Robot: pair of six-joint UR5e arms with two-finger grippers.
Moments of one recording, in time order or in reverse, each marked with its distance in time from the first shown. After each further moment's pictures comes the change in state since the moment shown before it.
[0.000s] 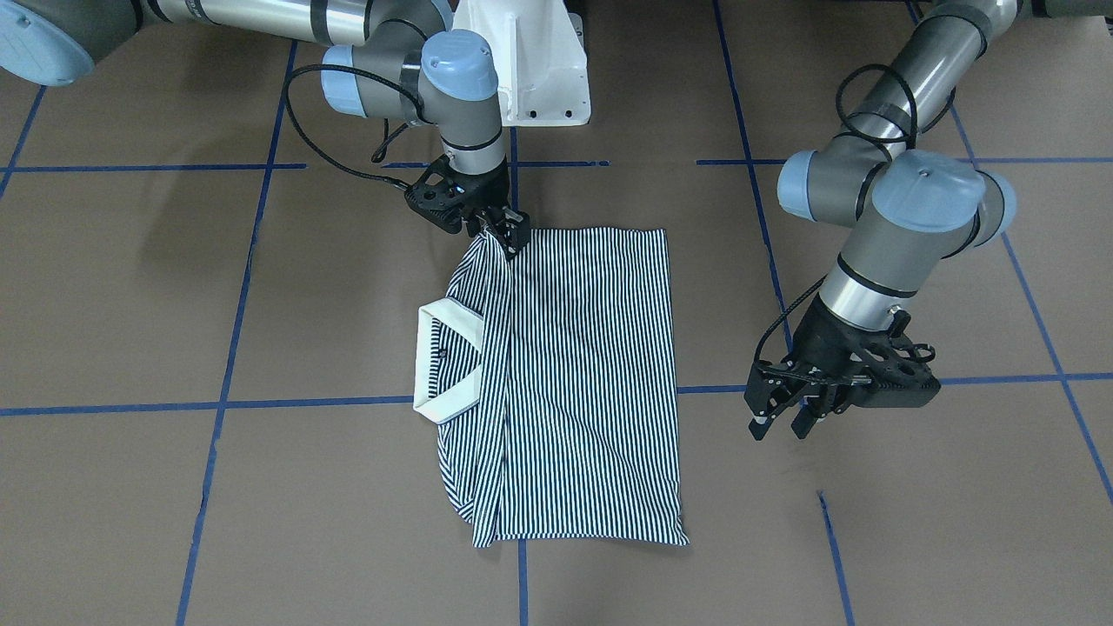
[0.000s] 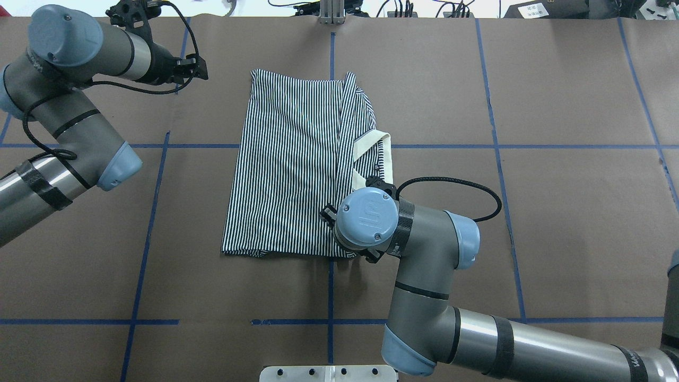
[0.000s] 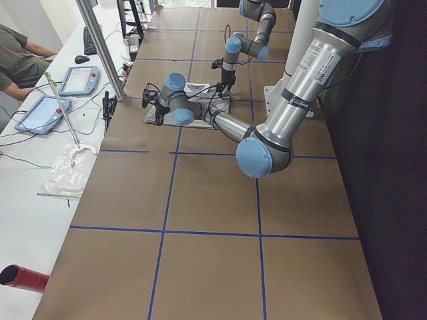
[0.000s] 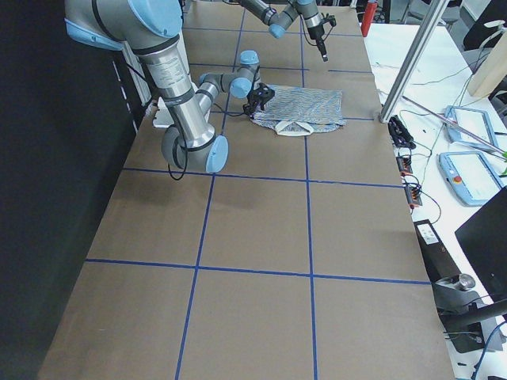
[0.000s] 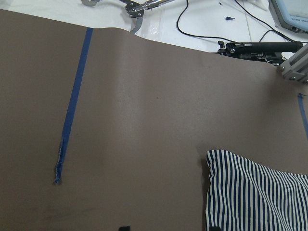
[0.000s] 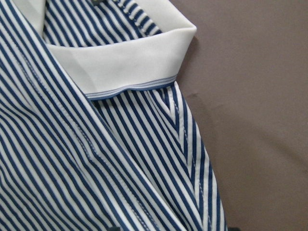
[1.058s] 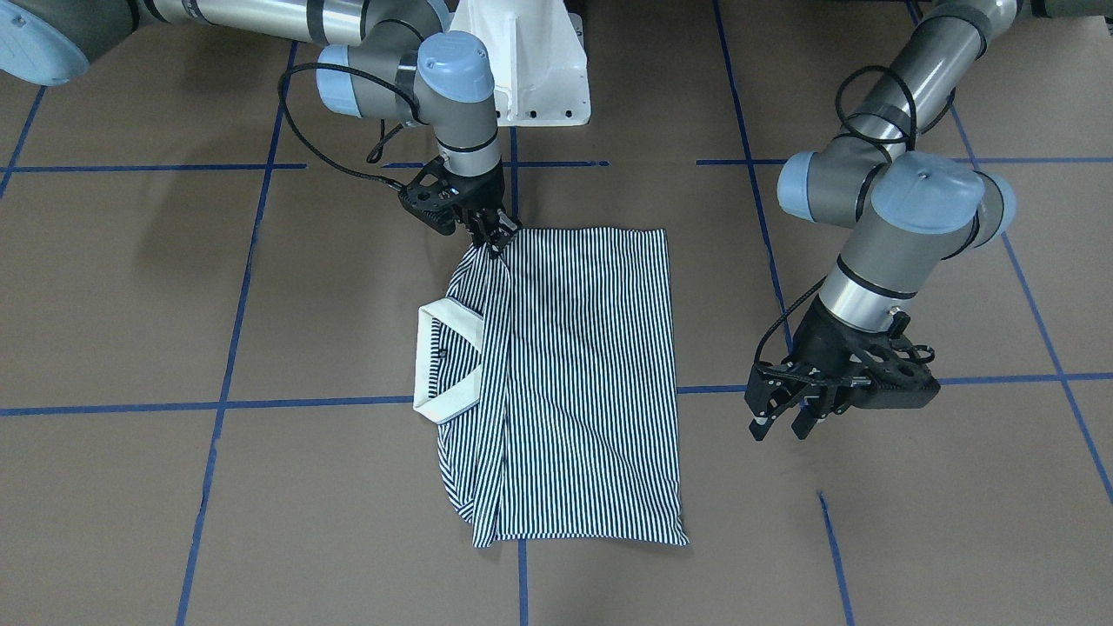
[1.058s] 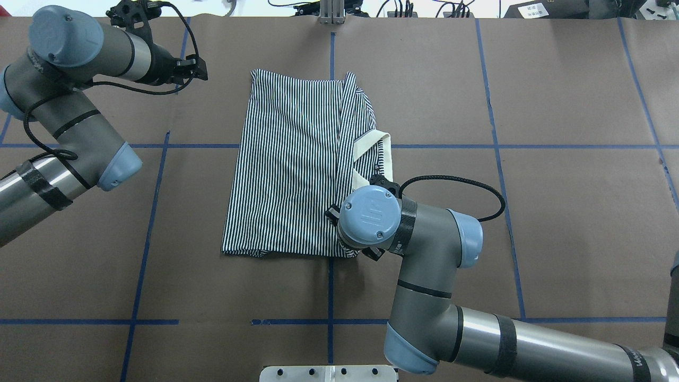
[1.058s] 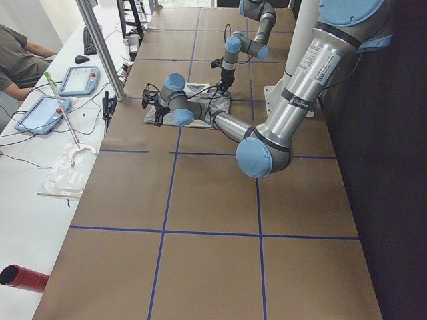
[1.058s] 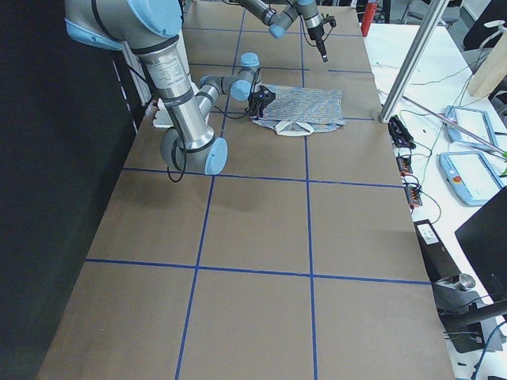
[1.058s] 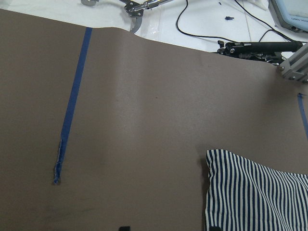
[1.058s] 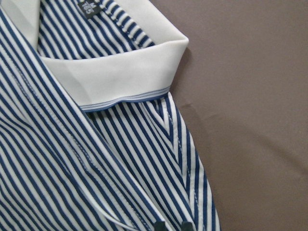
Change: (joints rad) left arm 0.000 0.001 0.004 0.000 0.000 0.001; right arm 0.003 -0.005 0.008 -0.018 0.000 0.010
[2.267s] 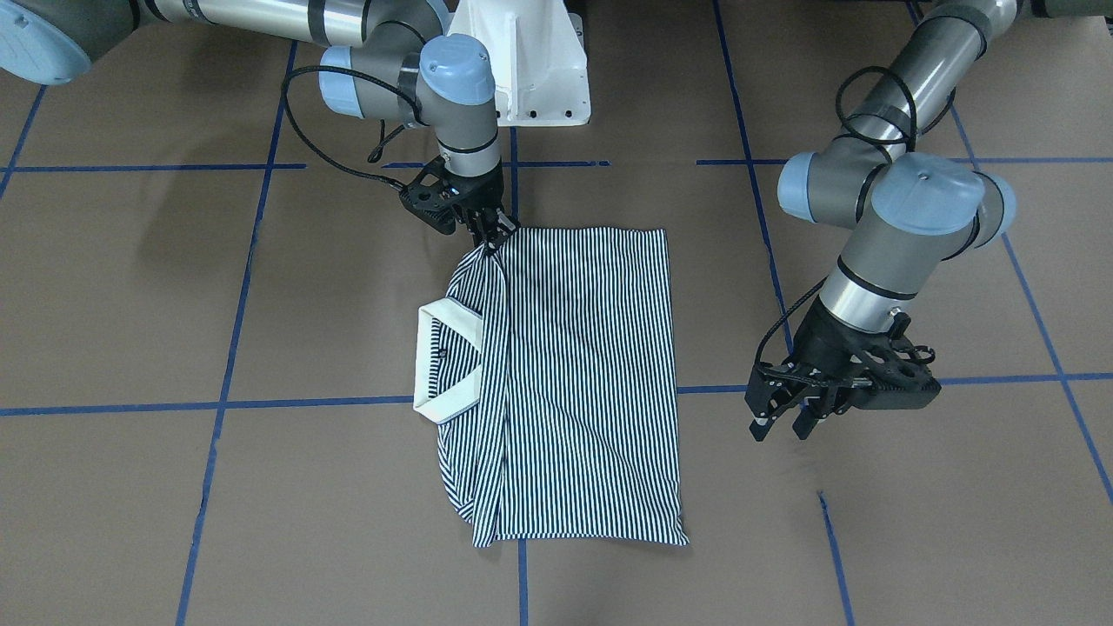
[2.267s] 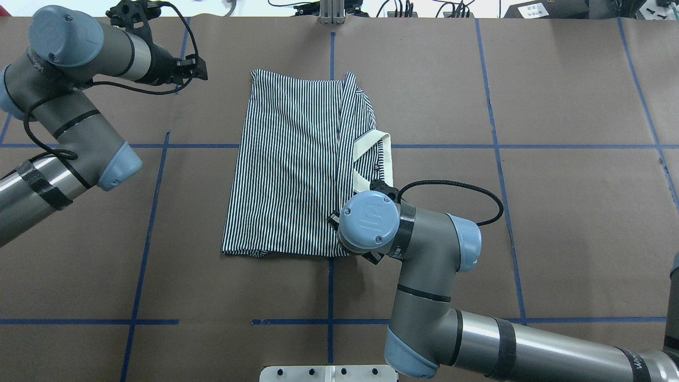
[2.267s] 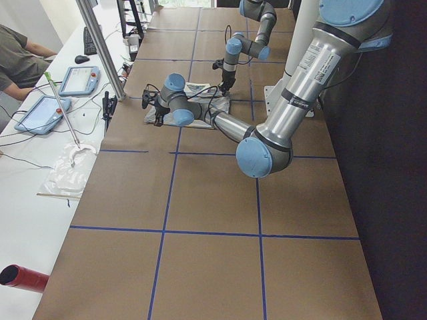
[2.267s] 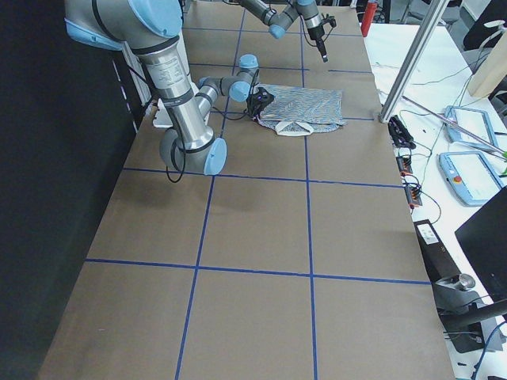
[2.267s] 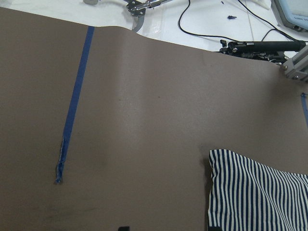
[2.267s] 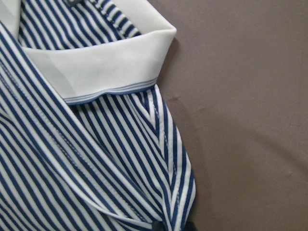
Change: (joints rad) left arm -0.001 -0.001 0.001 0.000 0.000 -0.004; right arm -0.011 -0.004 -0.005 -0.003 0.003 0.000
